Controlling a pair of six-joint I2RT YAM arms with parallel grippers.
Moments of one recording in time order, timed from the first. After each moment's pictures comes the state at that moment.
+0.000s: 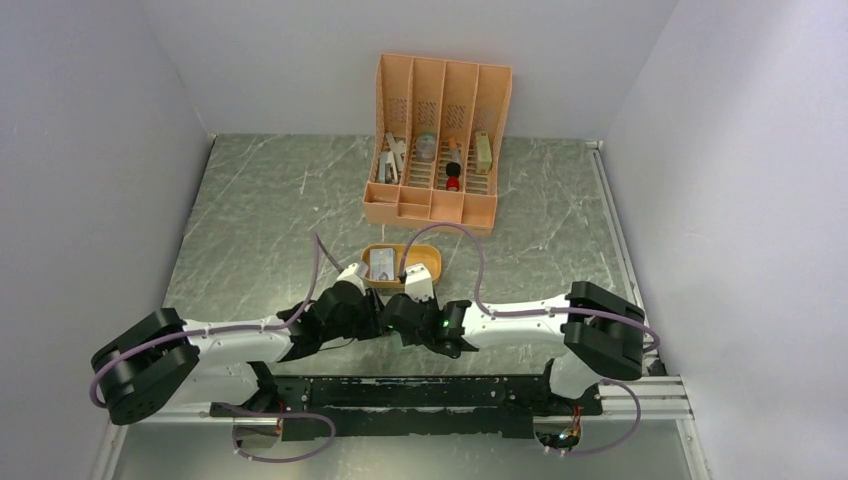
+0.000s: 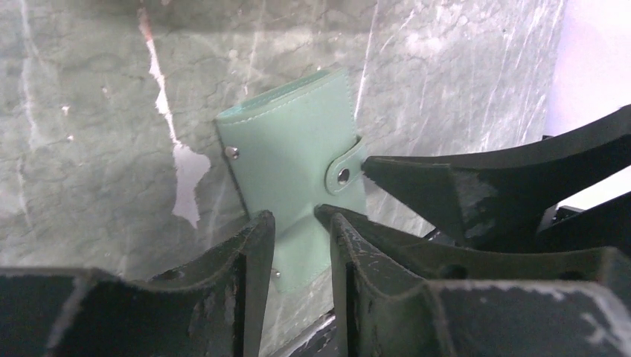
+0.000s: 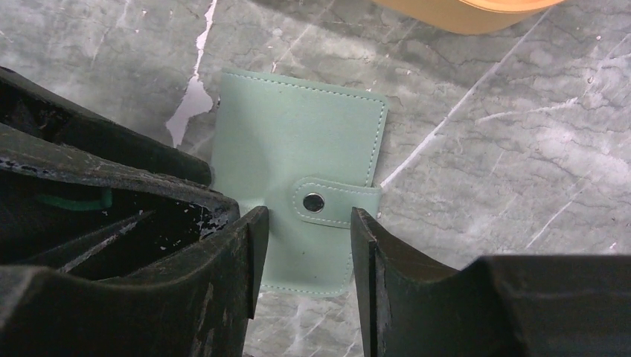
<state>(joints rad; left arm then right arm) -0.95 1.19 0.28 0.27 -0.03 -1.06 1.27 1.55 0.81 -0.31 0.49 0.79</state>
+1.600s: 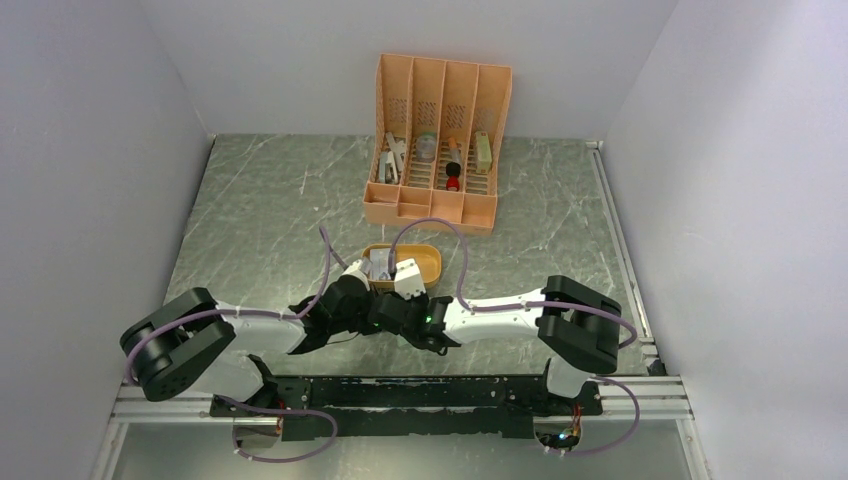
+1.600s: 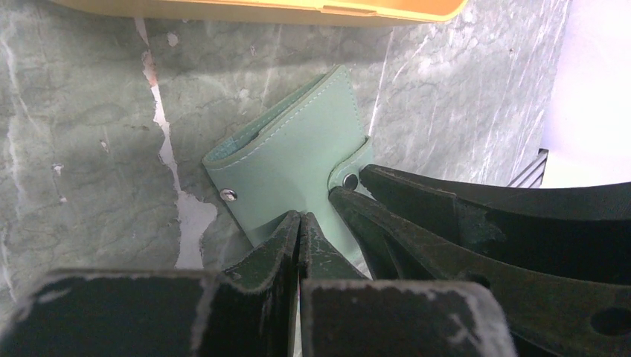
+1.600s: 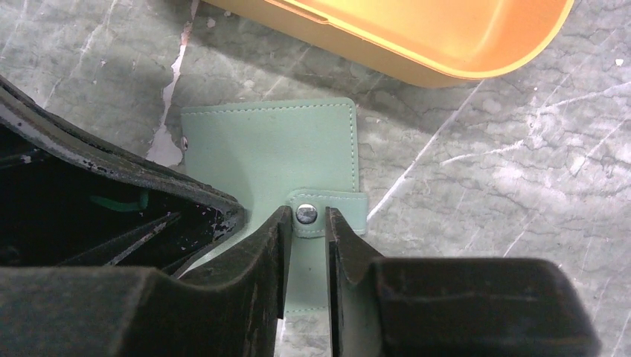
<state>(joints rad) -0.90 1.38 0.31 0.43 0.04 -1.06 1.26 1.67 0.91 -0.36 0.62 0.74</state>
